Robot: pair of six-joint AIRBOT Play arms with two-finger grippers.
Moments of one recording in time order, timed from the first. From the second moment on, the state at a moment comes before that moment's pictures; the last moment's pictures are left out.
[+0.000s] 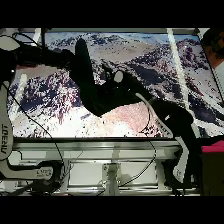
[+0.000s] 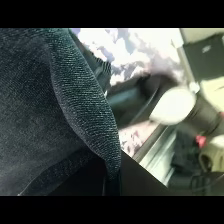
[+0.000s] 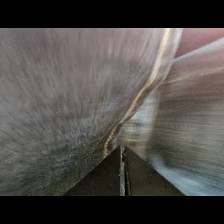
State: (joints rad) left arm -0.03 -1.49 1.62 0.56 -1.40 -1.20; right arm 0.52 -1.99 1.80 -0.93 1.01 1.70
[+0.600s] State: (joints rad) left arm -0.27 -1.52 1.62 0.67 -1.15 -1.28; right arm 0.07 -1.75 1.81 -1.09 1.18 1.66
